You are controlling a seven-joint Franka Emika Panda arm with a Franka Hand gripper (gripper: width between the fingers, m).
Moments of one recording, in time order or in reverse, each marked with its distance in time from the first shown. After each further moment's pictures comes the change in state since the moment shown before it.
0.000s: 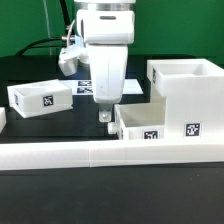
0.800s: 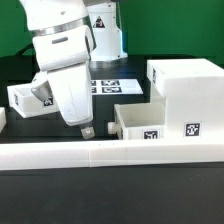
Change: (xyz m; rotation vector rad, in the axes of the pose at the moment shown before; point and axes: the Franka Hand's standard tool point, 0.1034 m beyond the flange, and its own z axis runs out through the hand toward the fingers) arm -0.013 0.004 0.024 0.009 0.247 0.029
